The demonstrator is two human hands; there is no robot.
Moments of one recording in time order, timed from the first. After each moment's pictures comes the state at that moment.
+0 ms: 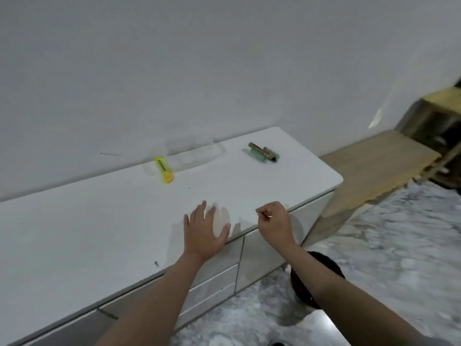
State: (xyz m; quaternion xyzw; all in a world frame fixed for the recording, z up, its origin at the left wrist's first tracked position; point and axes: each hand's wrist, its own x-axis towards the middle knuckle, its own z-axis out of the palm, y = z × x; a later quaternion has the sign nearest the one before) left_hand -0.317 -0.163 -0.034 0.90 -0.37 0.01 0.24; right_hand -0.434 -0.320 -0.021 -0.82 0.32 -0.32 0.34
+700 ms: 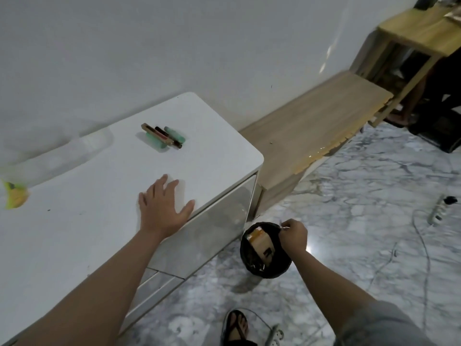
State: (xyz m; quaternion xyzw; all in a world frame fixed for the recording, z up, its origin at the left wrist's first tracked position) left_hand -0.351 -0.394 -0.069 0.90 -0.41 0.01 0.14; right_hand -0.628 -0.565 -0.153 -0.67 0.64 -0.11 0.35
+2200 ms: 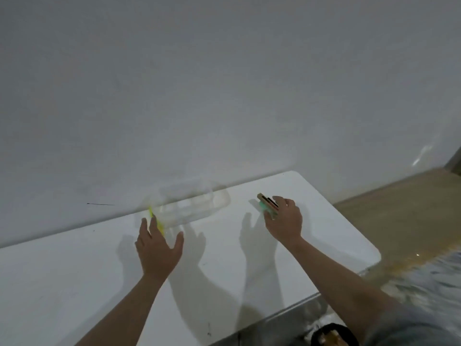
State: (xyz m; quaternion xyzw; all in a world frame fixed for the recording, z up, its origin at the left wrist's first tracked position) left_hand -0.166 -0.228 -0.024 0.94 -0.15 0.10 0.29; right_hand -0.290 -0.512 -0.014 -0.86 0.36 -0.27 0.23
